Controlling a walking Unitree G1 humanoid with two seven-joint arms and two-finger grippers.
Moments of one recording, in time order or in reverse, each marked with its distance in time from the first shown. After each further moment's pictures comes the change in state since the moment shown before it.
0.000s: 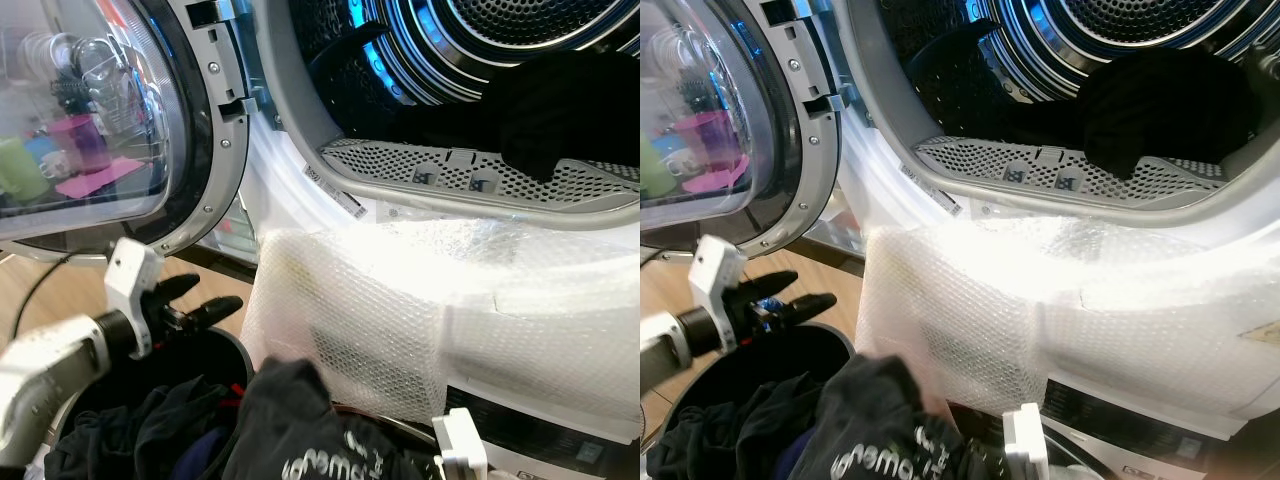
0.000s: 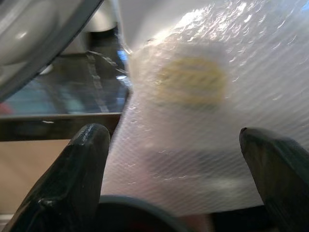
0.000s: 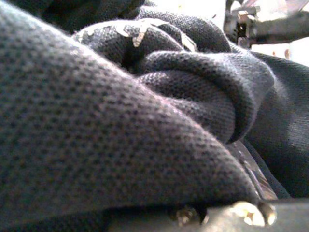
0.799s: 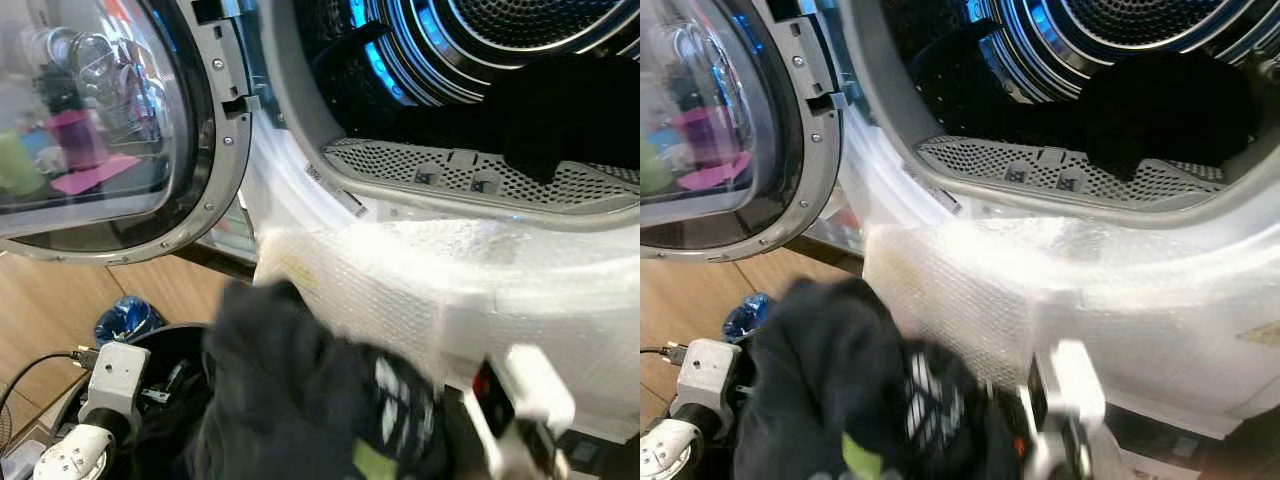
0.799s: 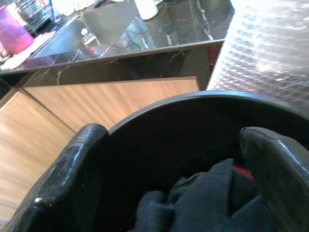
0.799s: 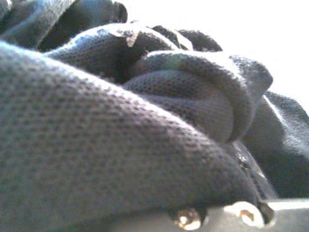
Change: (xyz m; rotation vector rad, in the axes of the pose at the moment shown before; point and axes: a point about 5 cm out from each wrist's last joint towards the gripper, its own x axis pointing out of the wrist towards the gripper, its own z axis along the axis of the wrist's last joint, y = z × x) left arm -0.029 0.007 -0.098 0.198 0.087 0.485; right arm 0.058 0.014 0.114 -0.305 -0.296 0.203
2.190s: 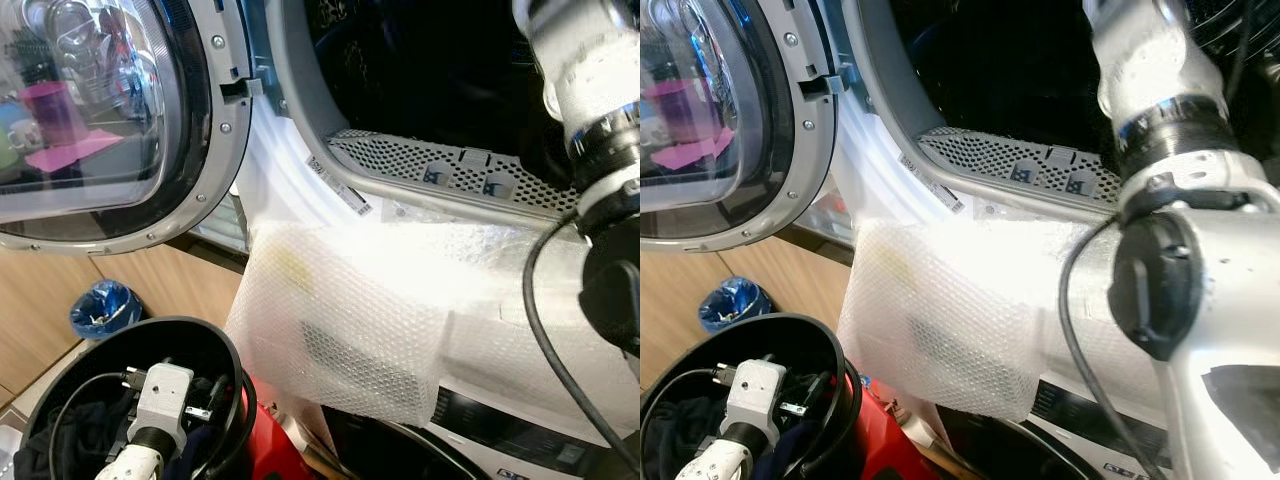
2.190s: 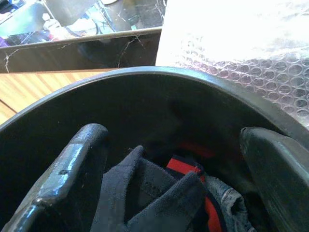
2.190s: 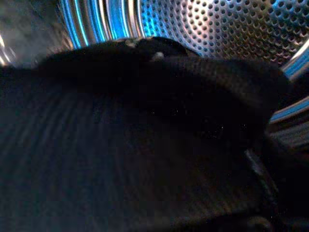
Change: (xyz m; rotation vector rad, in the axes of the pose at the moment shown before) left arm 0.002 -0.043 -0.019 -0.051 -0.026 -0.032; right arm 0.007 -0.210 0.225 -0.324 -0.145 -1.622
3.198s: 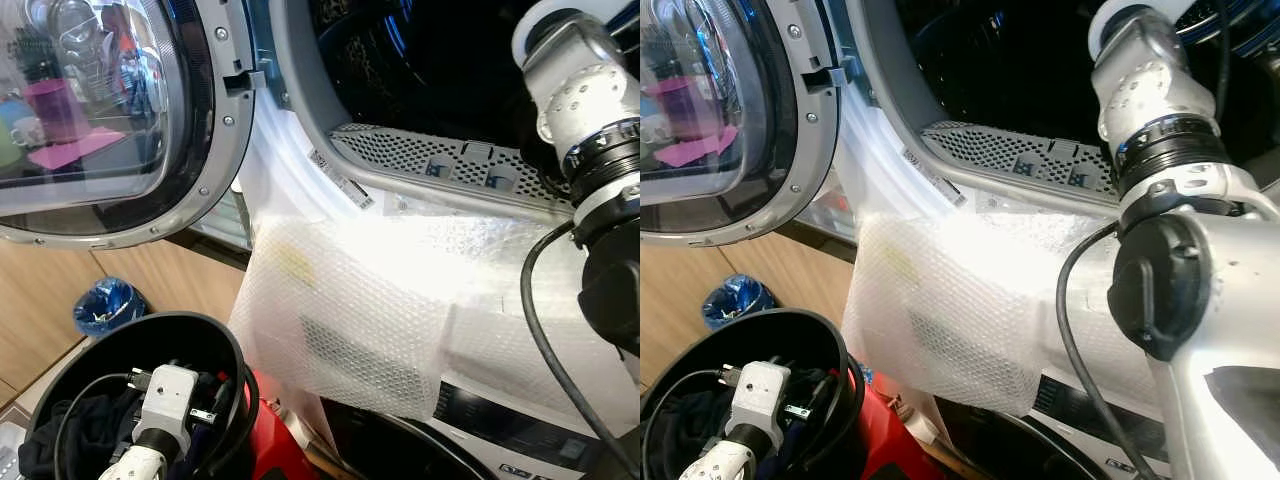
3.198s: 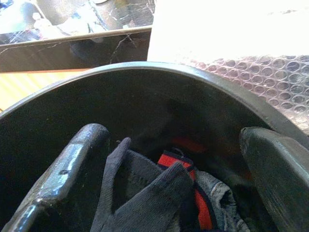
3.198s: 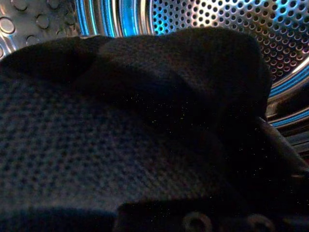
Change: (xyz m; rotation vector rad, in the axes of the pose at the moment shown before) left arm 0.001 -0.004 0.000 -0.005 0.002 -0.036; right arm 0.000 -0.001 0.001 0.012 -0.018 0.021
